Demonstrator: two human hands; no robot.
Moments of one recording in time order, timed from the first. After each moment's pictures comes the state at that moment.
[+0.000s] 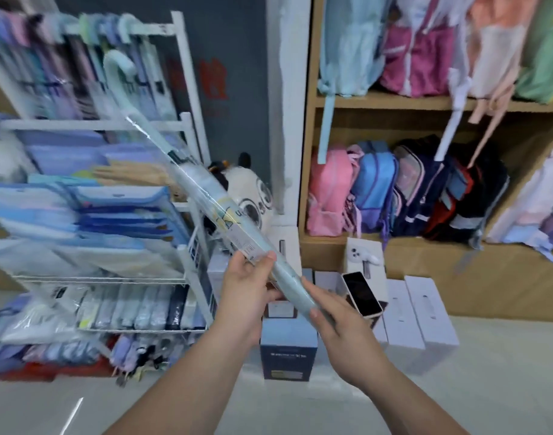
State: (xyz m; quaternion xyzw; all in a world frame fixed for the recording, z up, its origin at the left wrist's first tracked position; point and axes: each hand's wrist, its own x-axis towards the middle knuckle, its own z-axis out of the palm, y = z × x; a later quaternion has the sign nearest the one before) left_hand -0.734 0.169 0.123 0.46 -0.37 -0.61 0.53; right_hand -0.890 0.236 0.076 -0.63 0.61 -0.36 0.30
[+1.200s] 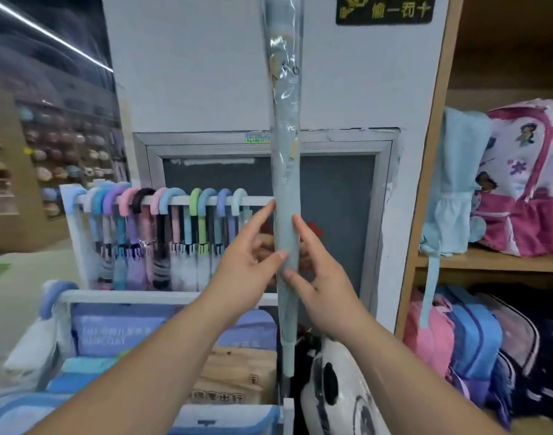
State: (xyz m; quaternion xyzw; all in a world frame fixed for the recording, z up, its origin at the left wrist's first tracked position) left_hand -0.508 -0.172 0.329 0.29 -0.70 -0.38 0.53; right_hand -0.660 -0.151 0.298 -0.73 0.43 -0.52 0.13
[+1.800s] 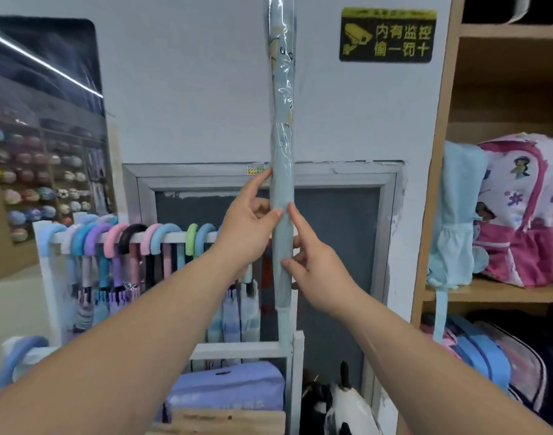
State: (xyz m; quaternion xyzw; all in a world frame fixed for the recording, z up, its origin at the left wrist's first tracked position) left_hand -0.508 -0.279 0.416 0.28 -0.71 -0.33 0.56; right_hand -0.652 -0.238 0.362 -0.73 0.49 -0.47 0.08
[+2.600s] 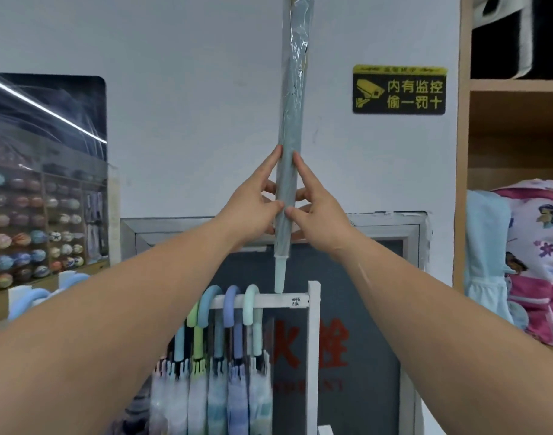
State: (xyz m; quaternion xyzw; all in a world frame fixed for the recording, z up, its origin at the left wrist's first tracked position) left_hand -0.495 -0.370 0.527 0.24 -0.80 -0.20 0.51; right_hand -0.644 -0.337 0.511 -0.72 0.40 -0.56 0.05
